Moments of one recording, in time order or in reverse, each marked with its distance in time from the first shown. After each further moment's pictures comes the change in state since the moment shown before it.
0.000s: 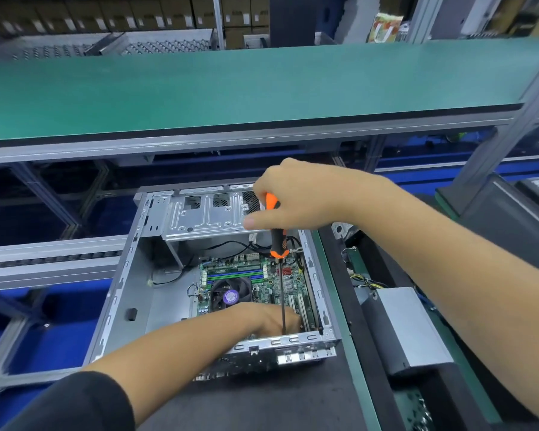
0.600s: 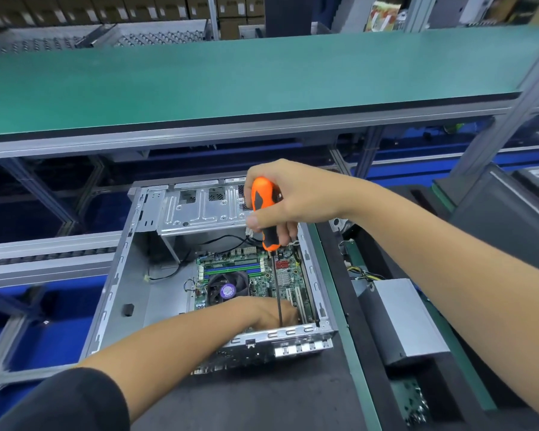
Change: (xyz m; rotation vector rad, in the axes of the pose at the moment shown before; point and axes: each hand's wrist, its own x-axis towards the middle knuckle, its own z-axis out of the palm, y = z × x) left_hand -0.002 0.006 -0.001 -0.017 0.021 -0.044; right_hand 0.004 0.022 0.030 0.800 -0.022 -0.069
